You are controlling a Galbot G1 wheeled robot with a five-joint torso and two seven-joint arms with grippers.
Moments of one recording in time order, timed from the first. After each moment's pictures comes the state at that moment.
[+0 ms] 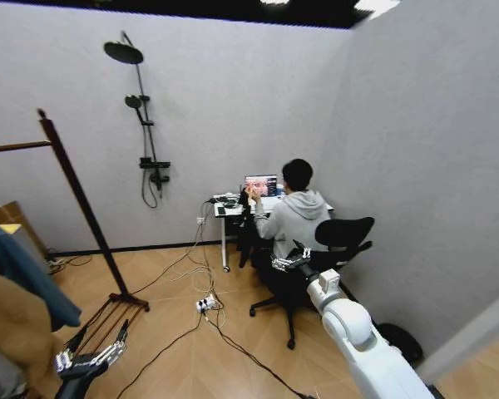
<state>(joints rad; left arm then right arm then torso) 1.83 -1.30 -0.87 -2.29 -0.49 -0.05 0.04 -0.99 1.10 0.40 2.02 0.34 -0.30 0.00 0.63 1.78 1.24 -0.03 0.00</state>
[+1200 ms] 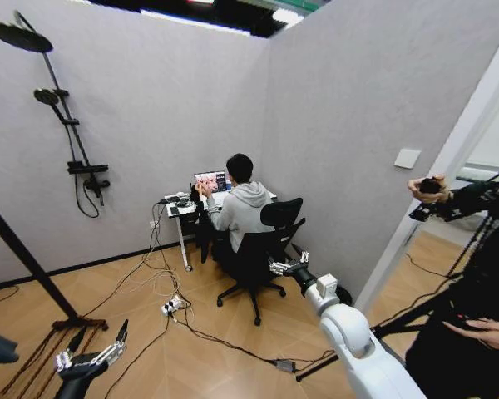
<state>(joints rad) 1.83 -1.30 -0.87 -2.29 -0.49 -0.05 0.04 -1.01 1.13 0.39 2.03 0.31 -0.30 0.01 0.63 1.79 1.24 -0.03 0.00</state>
